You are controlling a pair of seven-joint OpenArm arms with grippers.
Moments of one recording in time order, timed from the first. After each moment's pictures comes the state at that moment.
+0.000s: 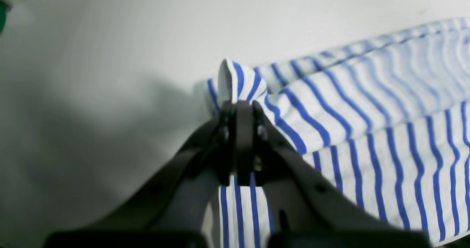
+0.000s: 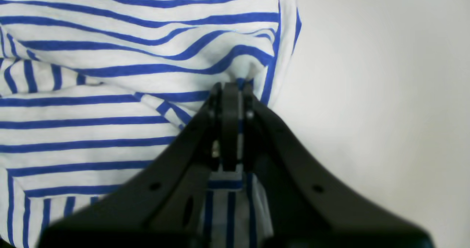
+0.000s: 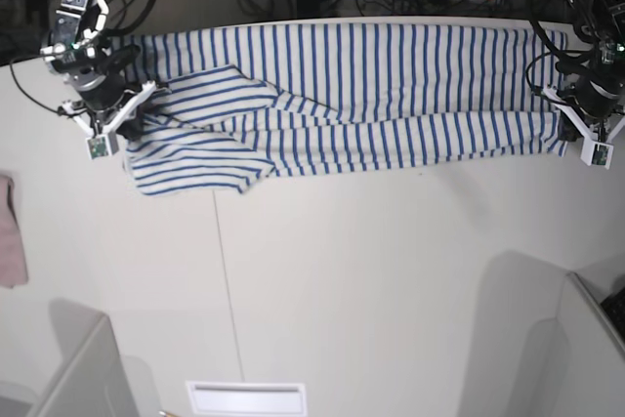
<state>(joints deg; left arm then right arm) 20.5 -23.0 -36.8 110.0 -26.4 -28.1 60.2 -17.4 7.3 21.8 102.4 9.9 27.5 -42.7</state>
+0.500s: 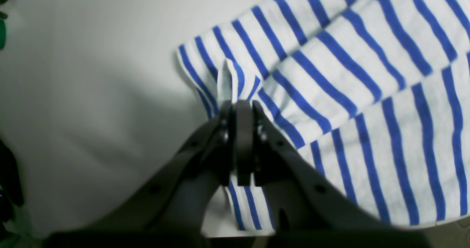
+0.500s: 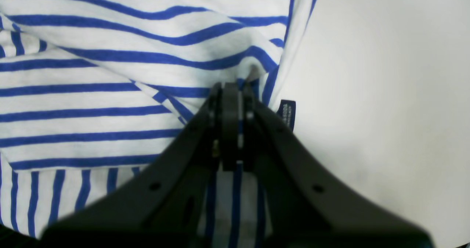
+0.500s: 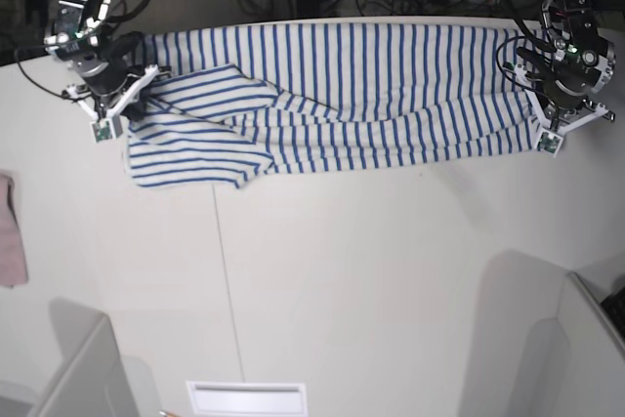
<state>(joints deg) 21.2 -21.7 -24.3 109.9 -5.0 -28.4 59.4 -20.4 7.3 21.8 100.9 9.8 27.5 -42.7</state>
